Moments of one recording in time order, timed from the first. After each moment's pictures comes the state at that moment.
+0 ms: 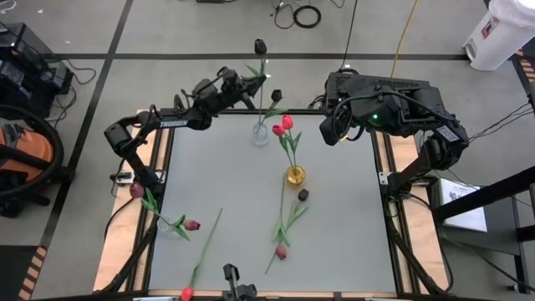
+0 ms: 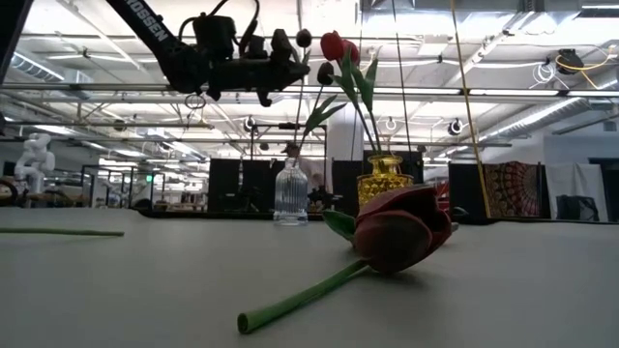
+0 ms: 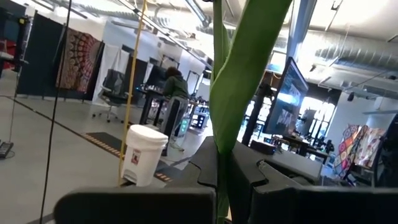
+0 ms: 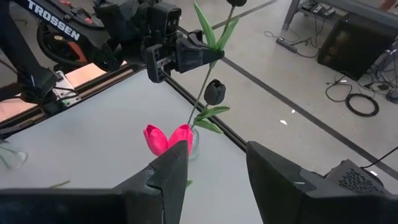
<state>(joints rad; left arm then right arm) 0.67 1.70 1.01 1.01 0.25 -0.36 0.01 1.59 2.34 -1.46 0.62 0.49</state>
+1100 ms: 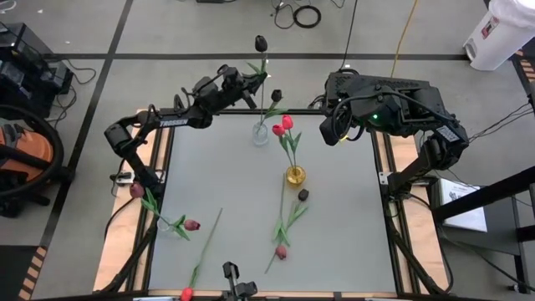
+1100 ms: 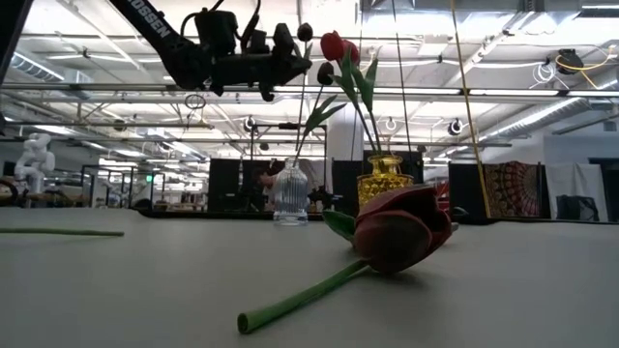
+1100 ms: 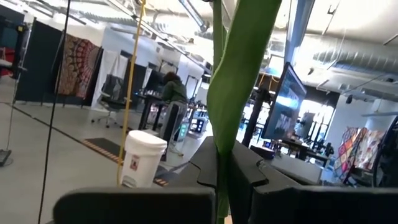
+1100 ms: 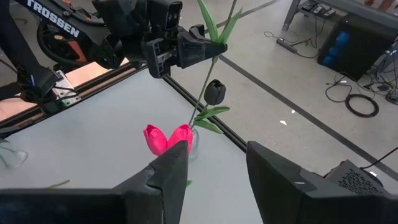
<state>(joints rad) 0.67 1.70 1.05 0.99 0.25 -0.35 0.01 1.59 2.34 -1.46 0.62 0.49</state>
